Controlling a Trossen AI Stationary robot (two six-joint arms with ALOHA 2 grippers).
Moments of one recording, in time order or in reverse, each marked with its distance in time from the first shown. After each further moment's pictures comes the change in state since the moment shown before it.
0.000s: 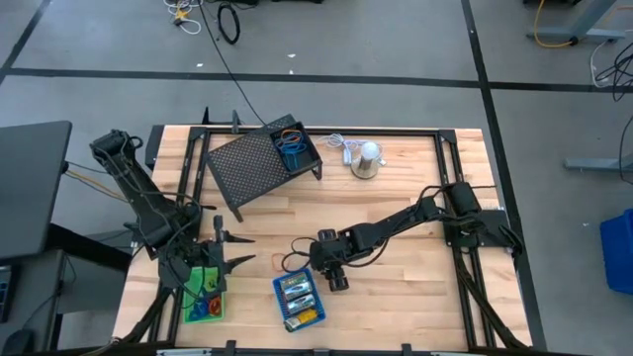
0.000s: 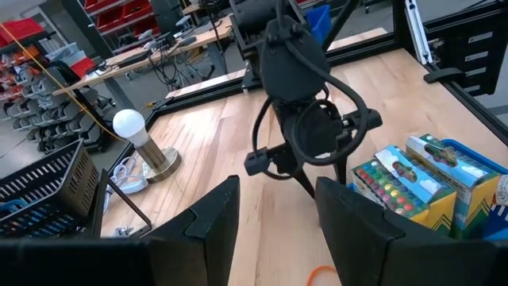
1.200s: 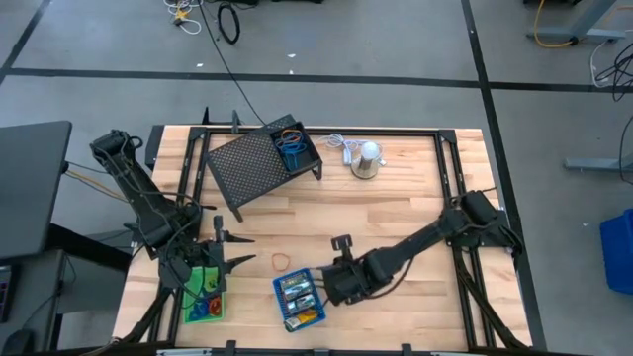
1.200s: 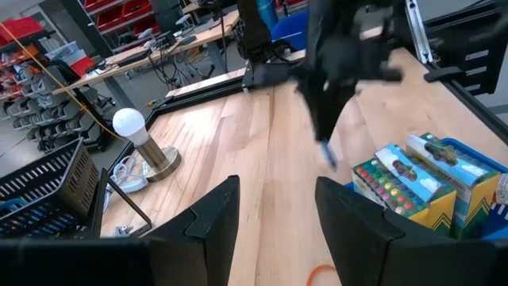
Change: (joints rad) left arm 0.000 0.000 0.001 -0.009 0.001 -0.007; right arm 0.213 -0.070 0.178 -0.437 0.462 0.058
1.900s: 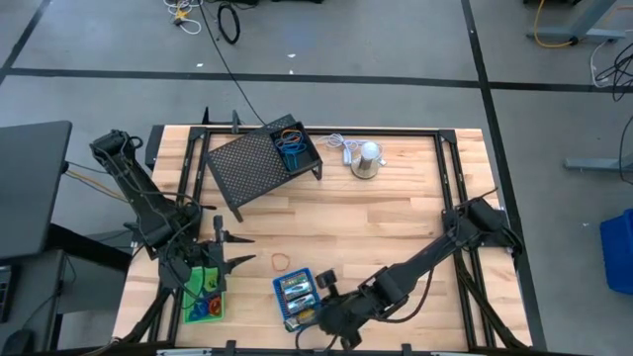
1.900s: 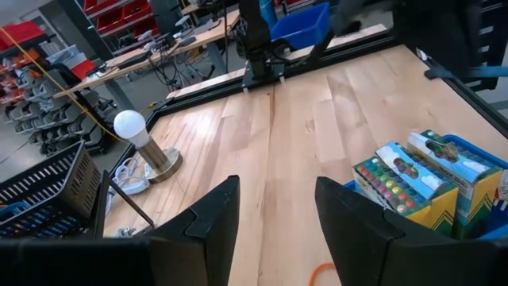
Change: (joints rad) left arm -0.001 0.000 0.000 -0.001 0.000 0.016; right arm 0.128 0.012 0.196 0.255 -0.177 -0.079
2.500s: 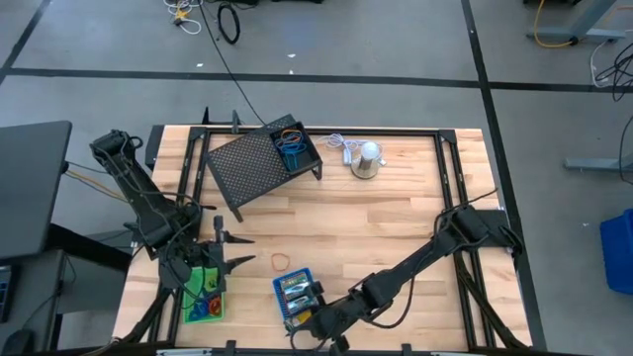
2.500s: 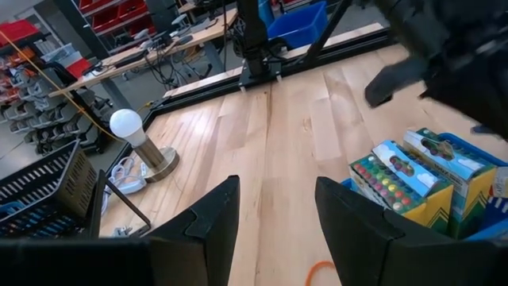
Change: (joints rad) left arm -0.001 0.000 0.000 -0.005 0.010 -0.006; right arm -0.021 0.114 -0.139 0.412 -0.095 -0.034
